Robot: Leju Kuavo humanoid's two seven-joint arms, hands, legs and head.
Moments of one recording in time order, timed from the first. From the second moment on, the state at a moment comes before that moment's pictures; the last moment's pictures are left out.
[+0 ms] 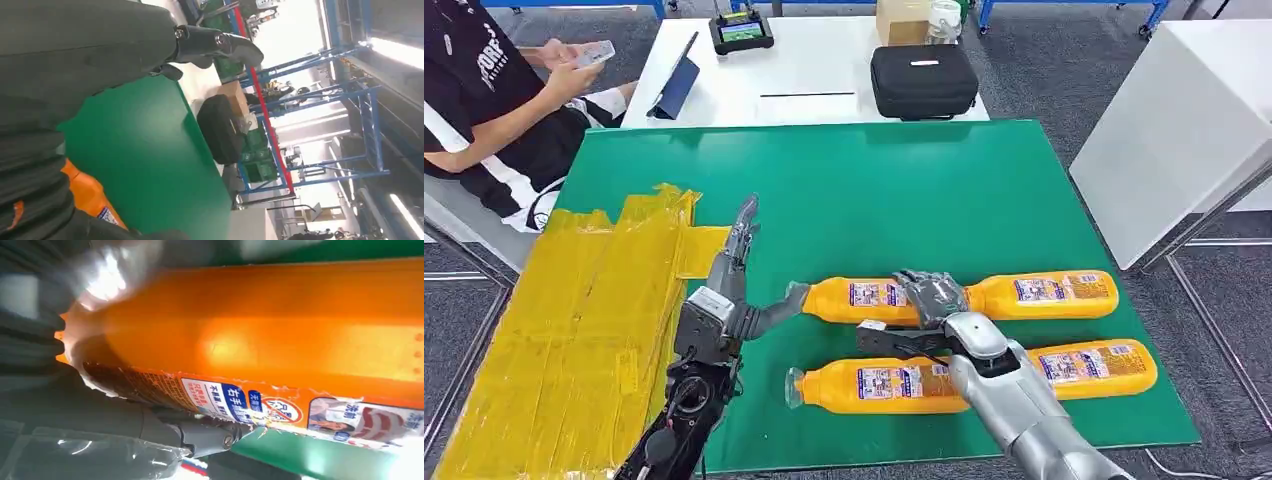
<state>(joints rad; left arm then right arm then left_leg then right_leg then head) -0.21 -0.17 -0.36 -1.32 -0.23 0.23 -0.51 -0.47 -0.04 0.53 -0.77 1.23 -0.14 -0.01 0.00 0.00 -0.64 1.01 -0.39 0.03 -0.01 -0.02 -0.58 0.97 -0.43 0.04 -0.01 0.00</state>
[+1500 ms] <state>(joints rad) -0.18 -0.12 -0.45 -1.56 -0.09 0.01 -0.47 -0.18 0.11 0.12 -1.28 0.27 -0.35 -0.46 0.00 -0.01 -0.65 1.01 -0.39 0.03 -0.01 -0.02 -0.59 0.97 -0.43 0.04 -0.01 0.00</state>
